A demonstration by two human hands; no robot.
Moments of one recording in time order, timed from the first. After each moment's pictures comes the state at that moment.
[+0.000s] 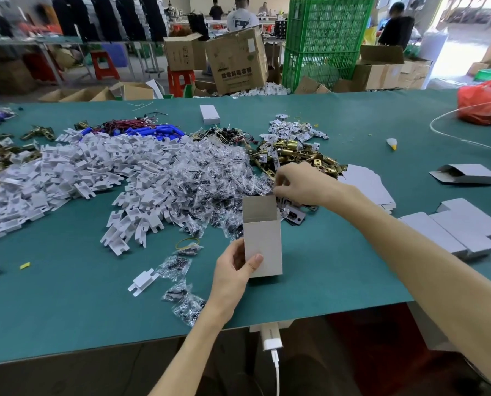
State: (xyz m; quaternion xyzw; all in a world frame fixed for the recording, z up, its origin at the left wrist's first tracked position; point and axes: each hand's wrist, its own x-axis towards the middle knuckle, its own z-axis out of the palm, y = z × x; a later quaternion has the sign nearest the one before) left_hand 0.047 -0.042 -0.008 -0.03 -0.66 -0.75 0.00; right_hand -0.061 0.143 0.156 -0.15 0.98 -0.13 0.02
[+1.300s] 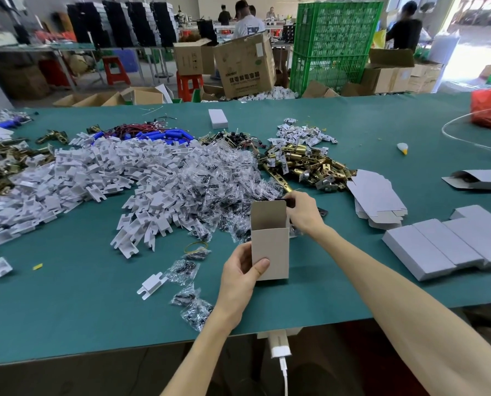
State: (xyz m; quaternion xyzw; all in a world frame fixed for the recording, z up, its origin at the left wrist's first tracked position) left_hand 0.043 -0.042 -0.012 -0.02 -0.65 -0.76 0.00; right_hand -0.087 0.137 0.051 0.03 0.92 -0.38 -0.05
